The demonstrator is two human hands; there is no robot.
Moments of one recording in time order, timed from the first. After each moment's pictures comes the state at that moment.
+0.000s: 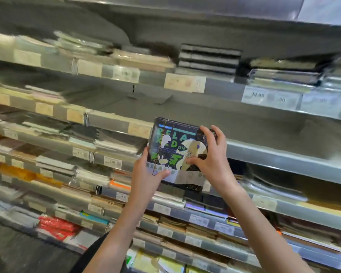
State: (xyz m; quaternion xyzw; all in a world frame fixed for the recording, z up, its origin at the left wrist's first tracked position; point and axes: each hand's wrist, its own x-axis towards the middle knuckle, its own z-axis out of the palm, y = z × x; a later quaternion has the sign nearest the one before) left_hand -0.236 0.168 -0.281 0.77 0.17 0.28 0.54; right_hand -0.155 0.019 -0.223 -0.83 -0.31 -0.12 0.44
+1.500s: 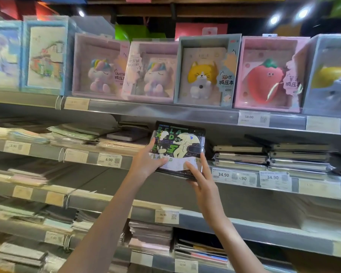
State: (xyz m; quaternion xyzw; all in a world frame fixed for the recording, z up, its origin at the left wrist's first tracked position) left_hand -0.148 0.186 -0.045 0.84 0.08 0.29 0.45; right_hand -0.092 0.014 -0.124 -0.74 -0.40 -0.31 0.44
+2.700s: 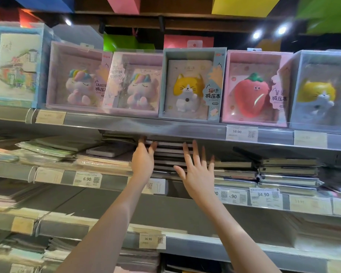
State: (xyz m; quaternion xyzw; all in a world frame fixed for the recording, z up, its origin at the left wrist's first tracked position) left_hand -0.062 0.169 -0.016 0.79 0.16 0.43 0.42; right_hand -0.017 0.025 -0.060 -0.88 -0.20 -0.42 0.10
